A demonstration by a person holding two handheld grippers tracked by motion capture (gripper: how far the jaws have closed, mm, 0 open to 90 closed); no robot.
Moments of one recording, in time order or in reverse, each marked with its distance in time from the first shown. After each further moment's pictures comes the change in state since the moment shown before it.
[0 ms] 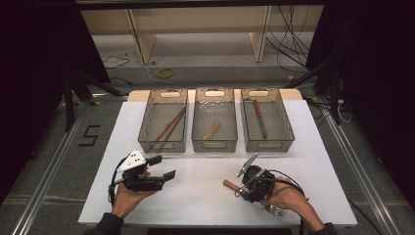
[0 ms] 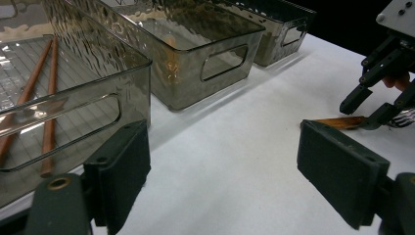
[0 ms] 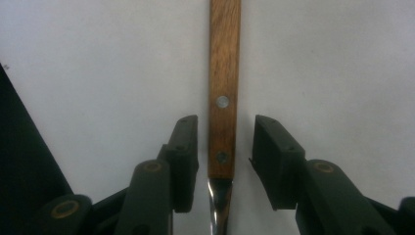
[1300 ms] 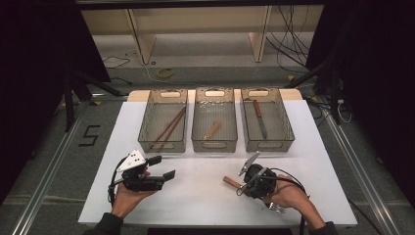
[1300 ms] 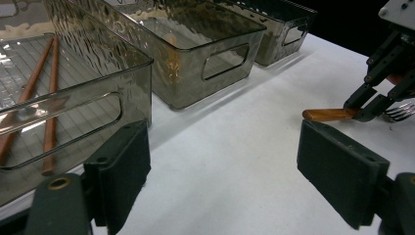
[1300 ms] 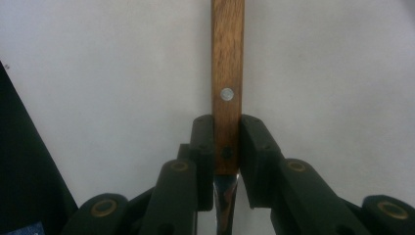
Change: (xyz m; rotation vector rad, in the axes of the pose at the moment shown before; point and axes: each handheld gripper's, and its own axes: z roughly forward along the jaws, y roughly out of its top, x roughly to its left) left arm 0.001 0.000 0.000 0.002 0.000 -0.005; right arm -0.006 -0.001 -0.005 -0.016 0.002 -0.019
